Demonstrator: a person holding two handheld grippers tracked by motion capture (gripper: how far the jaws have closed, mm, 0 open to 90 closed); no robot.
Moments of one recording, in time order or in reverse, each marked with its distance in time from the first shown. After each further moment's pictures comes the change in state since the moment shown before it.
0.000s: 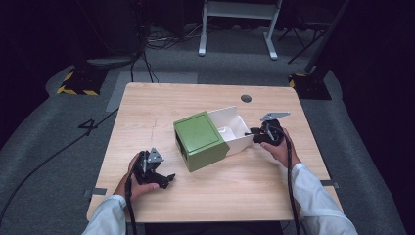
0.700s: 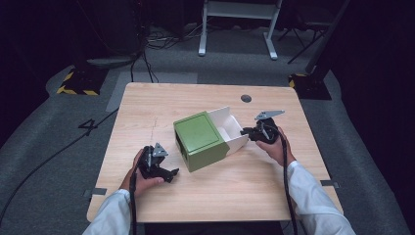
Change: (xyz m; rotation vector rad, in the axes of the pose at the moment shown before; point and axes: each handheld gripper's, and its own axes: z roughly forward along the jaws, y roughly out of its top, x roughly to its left) left arm 0.005 0.015 0.013 -0.001 0.013 -0.014; right arm 0.016 0.015 0.007 -0.006 0.012 -0.058
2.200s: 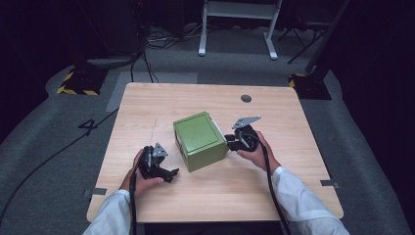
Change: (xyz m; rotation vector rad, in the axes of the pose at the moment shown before) left arm 0.000 0.000 0.000 -0.001 0.003 0.000; right arm 0.070 0.019 0.025 0.045 0.071 -0.117
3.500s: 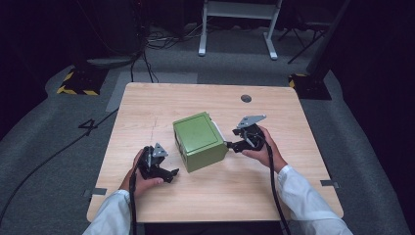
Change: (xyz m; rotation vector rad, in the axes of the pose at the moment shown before) left arm 0.000 0.000 0.000 0.002 -0.001 -0.001; right arm -0.007 0.000 -0.021 -0.007 -0.058 -0.053
